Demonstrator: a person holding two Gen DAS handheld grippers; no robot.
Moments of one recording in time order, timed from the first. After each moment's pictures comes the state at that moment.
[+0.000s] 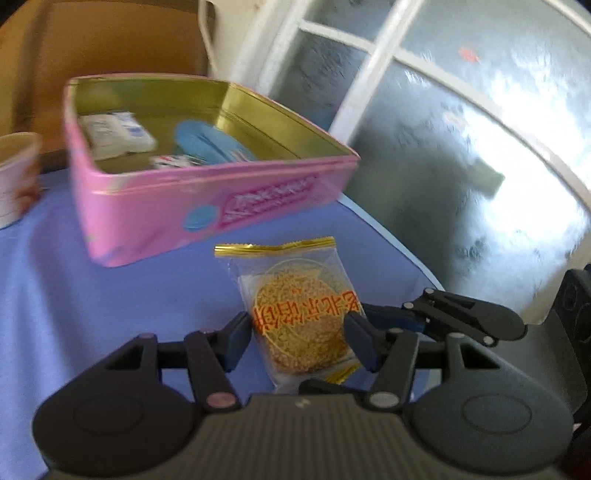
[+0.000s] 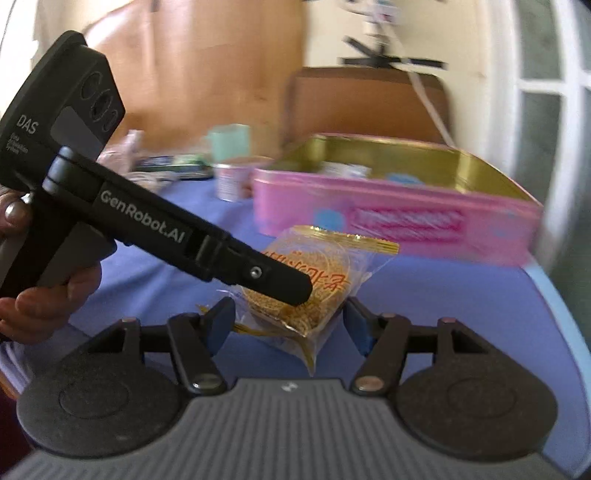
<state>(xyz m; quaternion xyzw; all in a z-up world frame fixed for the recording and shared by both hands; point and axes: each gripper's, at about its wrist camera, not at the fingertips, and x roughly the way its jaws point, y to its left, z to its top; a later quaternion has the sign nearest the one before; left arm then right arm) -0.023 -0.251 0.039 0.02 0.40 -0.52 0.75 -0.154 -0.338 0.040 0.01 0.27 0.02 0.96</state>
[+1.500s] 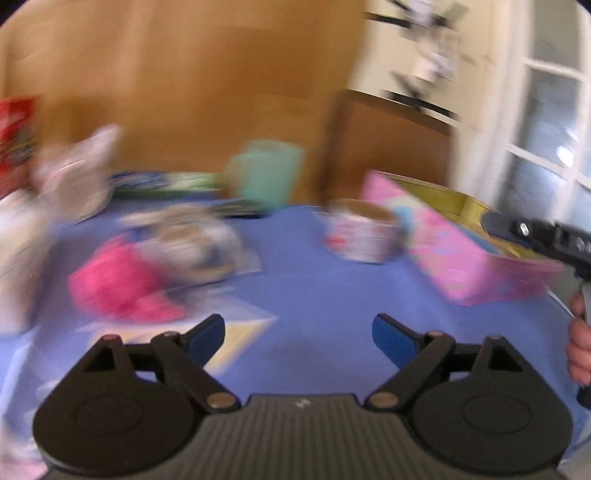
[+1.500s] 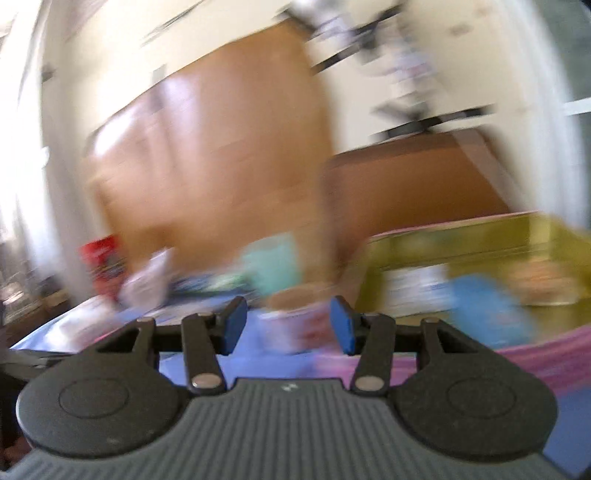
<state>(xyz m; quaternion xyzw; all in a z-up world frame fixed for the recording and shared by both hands) 0.000 -0.005 0.042 -0.04 0.29 -0.21 0.93 -0.015 -0.265 0.079 0.11 0.17 0.15 0.97</state>
